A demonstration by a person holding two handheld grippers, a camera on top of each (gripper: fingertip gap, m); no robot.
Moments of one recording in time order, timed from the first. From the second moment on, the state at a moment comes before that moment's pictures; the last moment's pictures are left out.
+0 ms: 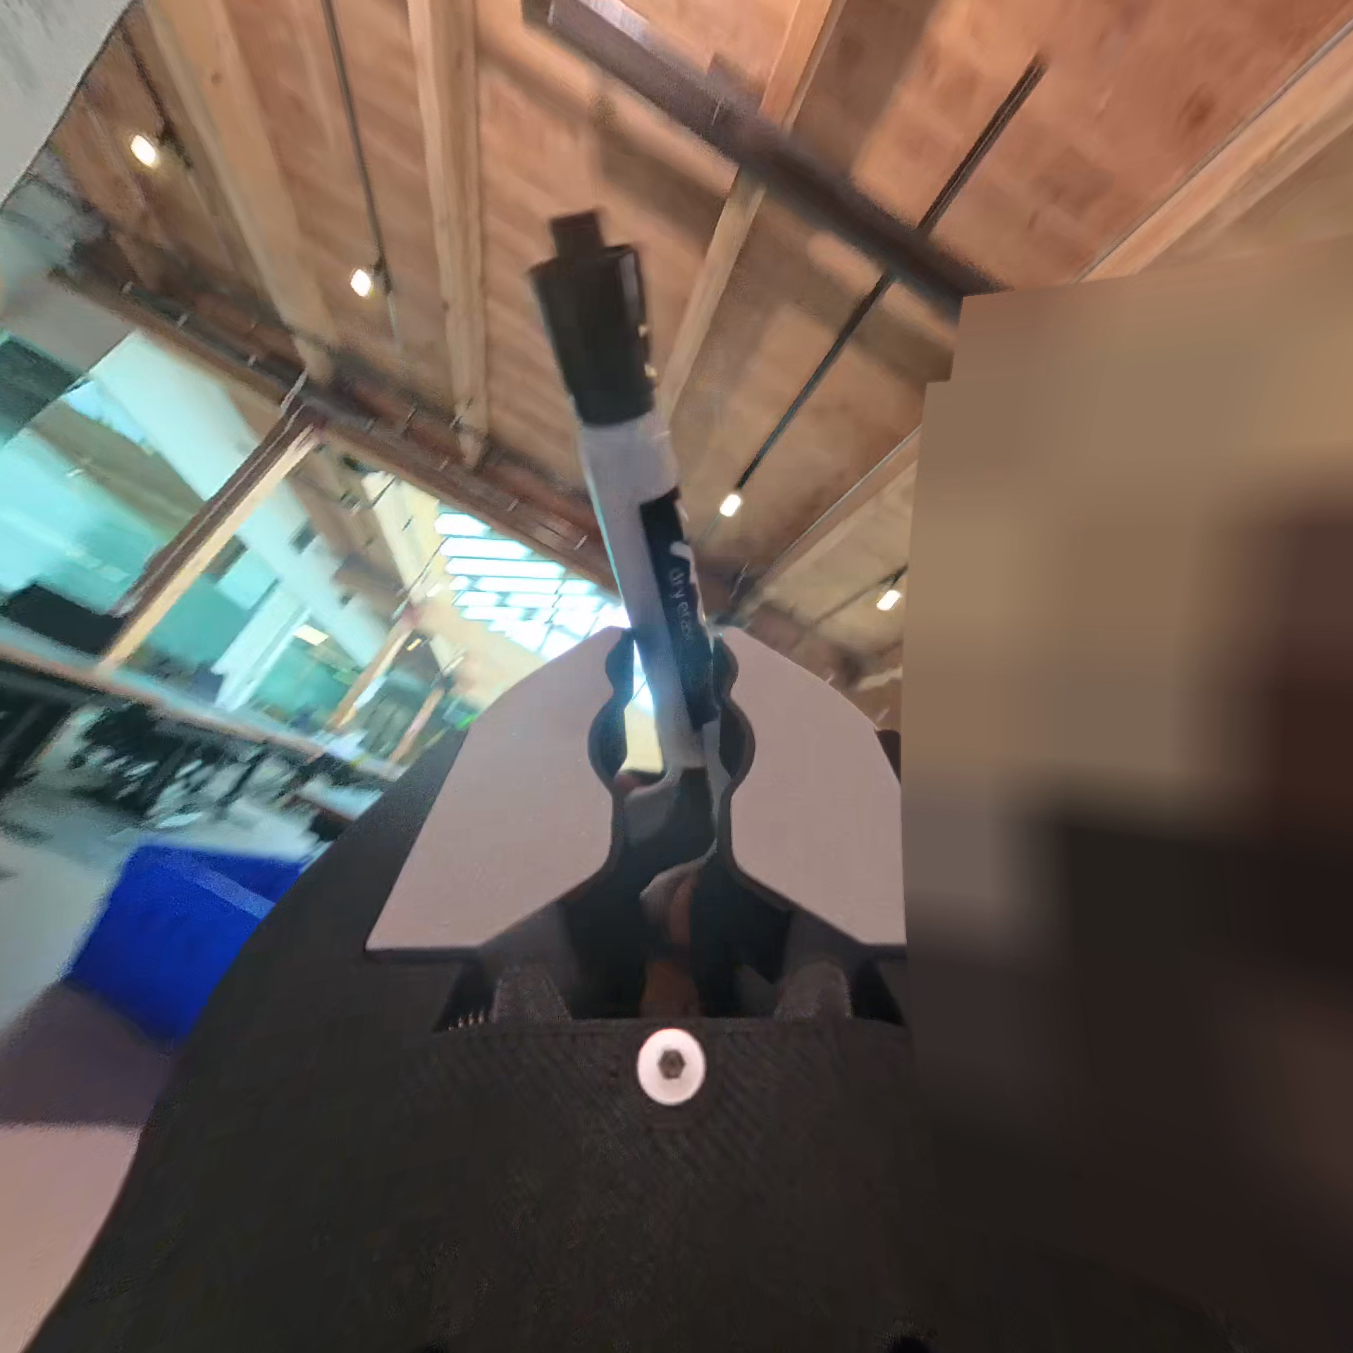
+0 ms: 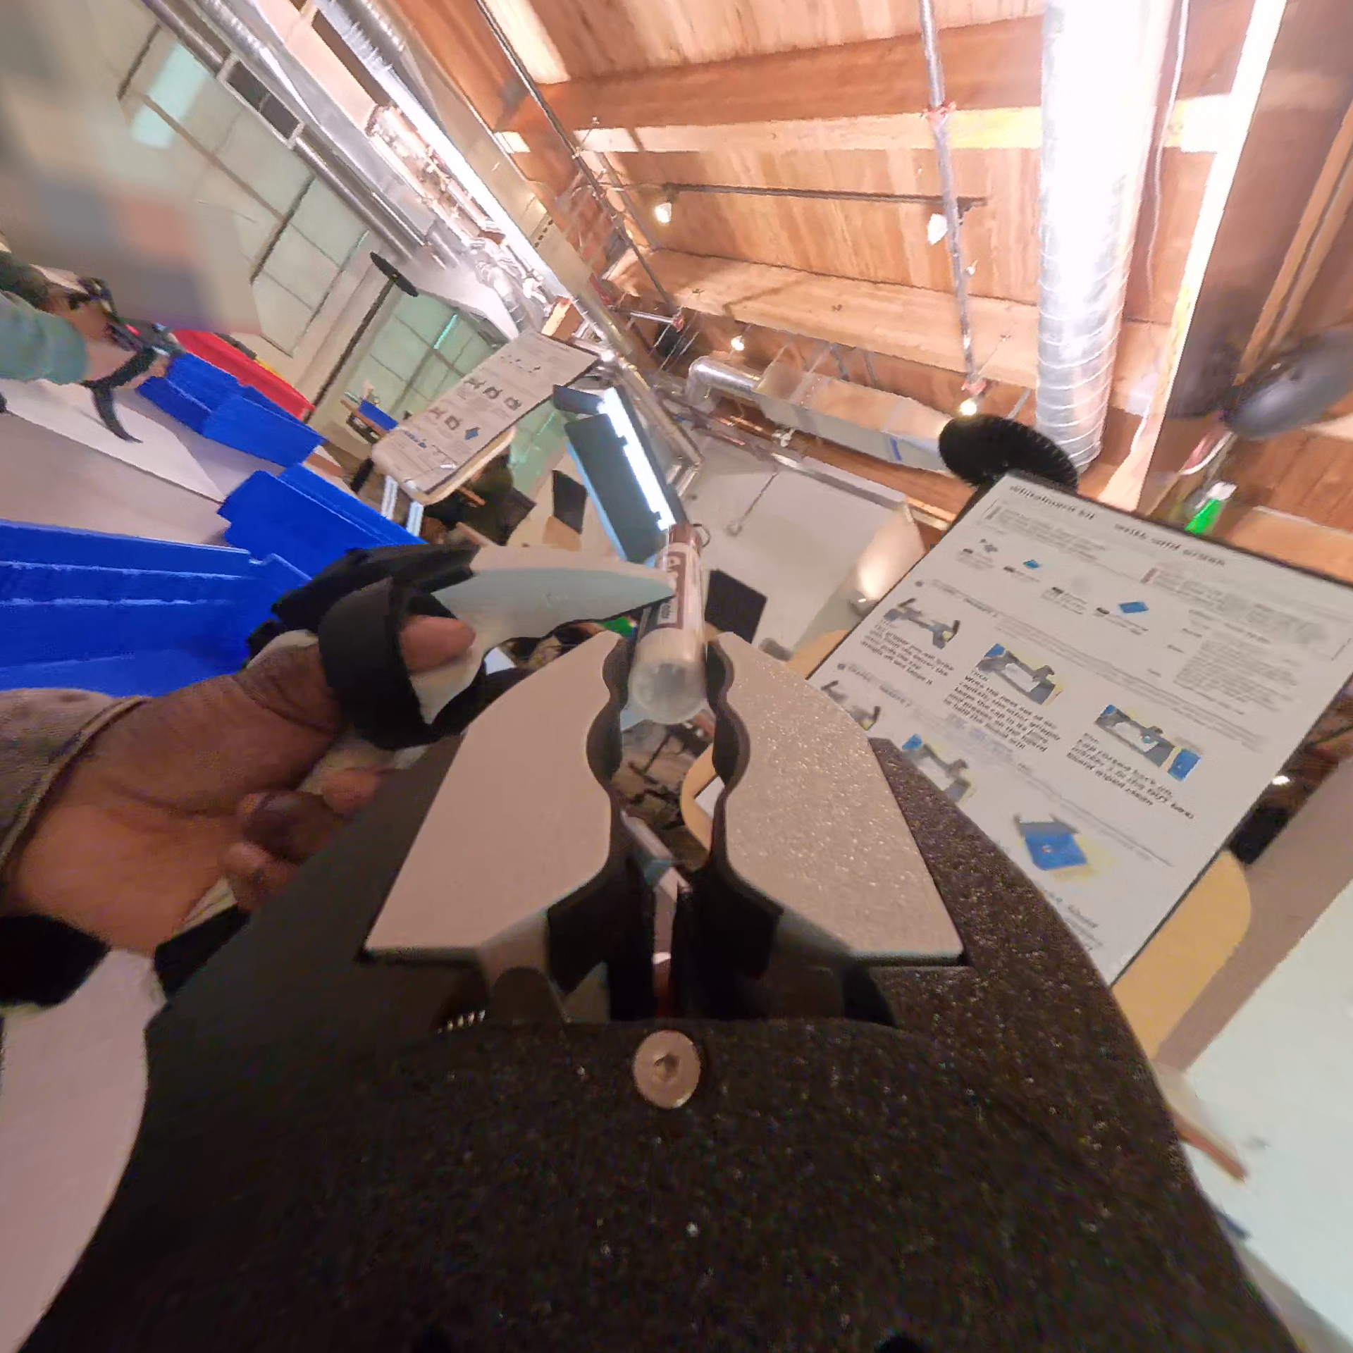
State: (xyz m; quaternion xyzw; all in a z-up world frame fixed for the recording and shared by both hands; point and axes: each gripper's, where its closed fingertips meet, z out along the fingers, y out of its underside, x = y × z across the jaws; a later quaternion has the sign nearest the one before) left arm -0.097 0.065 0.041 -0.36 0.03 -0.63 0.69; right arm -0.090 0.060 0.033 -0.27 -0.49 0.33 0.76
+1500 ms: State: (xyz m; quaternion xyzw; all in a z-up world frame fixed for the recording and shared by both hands) left arm -0.067 0.090 -0.079 -0.61 0.48 0.11 0.62; right arm -0.054 0.067 -0.010 -0.32 -0.52 0.57 0.54
